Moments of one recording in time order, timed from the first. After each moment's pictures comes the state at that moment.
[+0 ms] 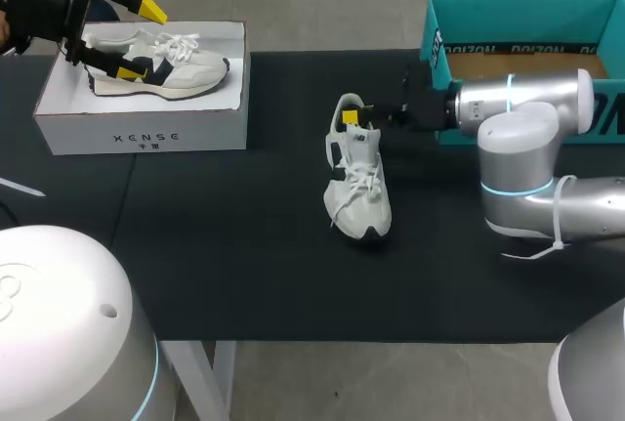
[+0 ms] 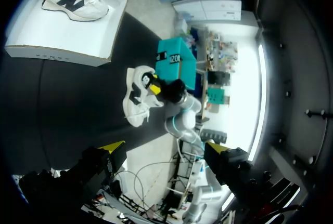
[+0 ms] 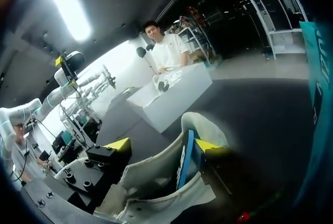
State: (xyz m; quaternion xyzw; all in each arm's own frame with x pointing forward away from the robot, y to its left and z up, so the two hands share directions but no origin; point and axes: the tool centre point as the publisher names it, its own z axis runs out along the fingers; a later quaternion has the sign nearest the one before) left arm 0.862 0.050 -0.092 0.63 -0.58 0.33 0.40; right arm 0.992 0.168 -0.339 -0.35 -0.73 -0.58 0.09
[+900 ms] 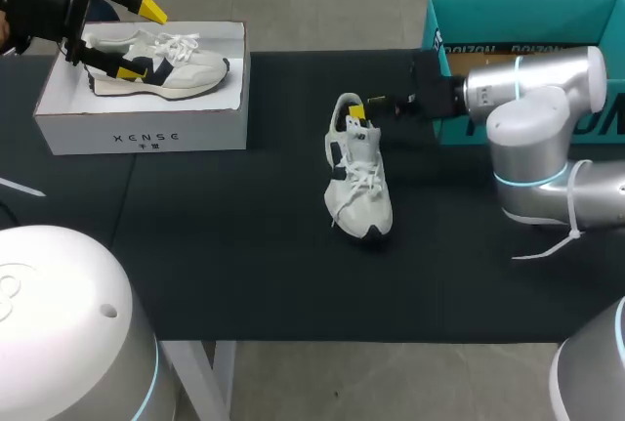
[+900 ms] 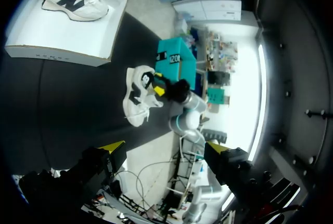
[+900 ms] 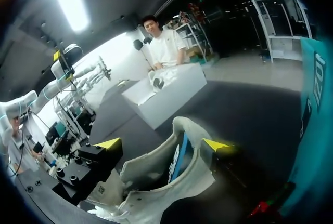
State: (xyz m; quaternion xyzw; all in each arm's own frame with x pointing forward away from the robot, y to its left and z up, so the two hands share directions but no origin) left arm 0.862 0.050 -0.092 0.63 -0.58 0.33 0.40; right arm 0.998 0.150 -0.326 -0.35 -0.76 -0.55 0.06
